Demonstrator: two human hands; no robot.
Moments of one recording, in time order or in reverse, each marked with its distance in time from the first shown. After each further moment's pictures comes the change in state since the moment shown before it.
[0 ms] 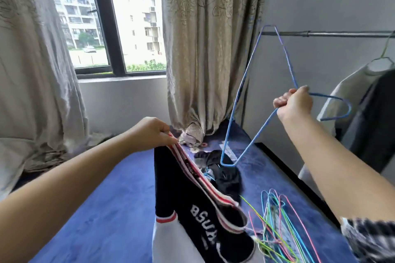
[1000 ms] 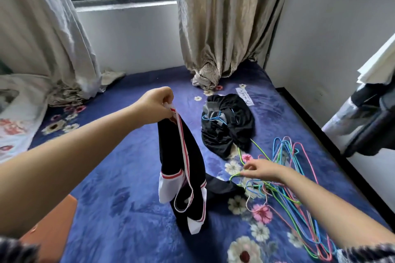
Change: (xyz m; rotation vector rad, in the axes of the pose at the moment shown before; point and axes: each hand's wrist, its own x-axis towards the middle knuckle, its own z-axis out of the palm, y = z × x) left_hand 0.001 -0.028 0.083 -0.179 -0.070 -0.278; right_hand 0.000 0.182 -0.233 -2.000 -1.192 0.487
